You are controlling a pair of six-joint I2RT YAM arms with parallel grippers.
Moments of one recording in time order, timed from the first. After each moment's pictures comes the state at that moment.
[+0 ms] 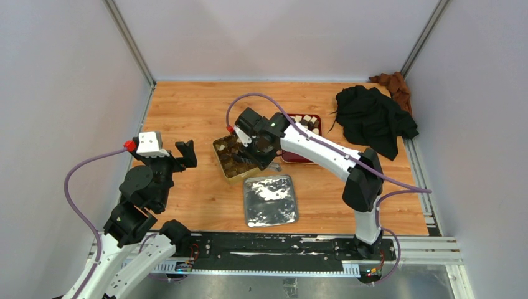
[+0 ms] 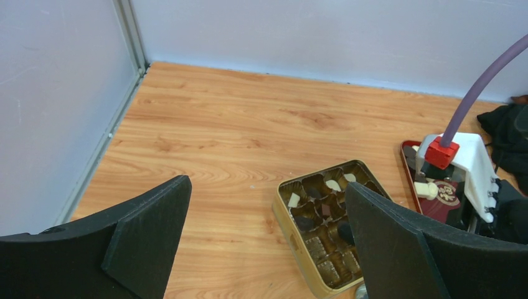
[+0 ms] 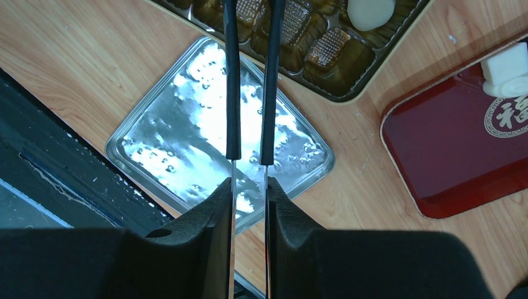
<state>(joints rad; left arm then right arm) -0.58 0.40 0.78 -0.39 -0.61 -0.12 0.95 1.91 1.83 -1.10 -0.02 0.00</state>
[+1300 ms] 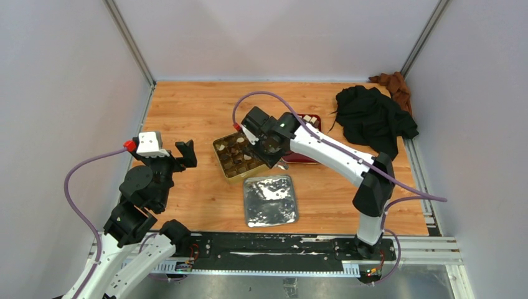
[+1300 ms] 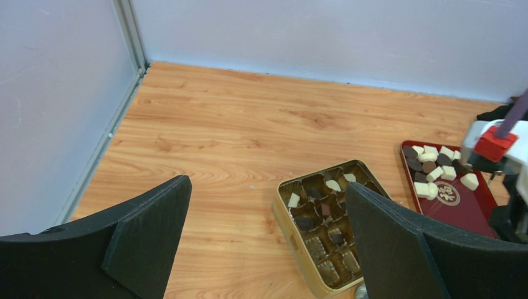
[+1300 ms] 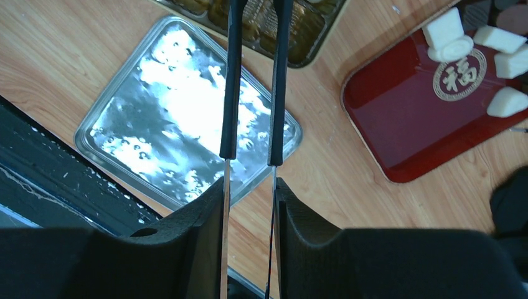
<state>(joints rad) -0.58 0.40 0.78 -0.39 -0.61 -0.12 0.95 1.85 1.80 -1.12 0.08 0.00</state>
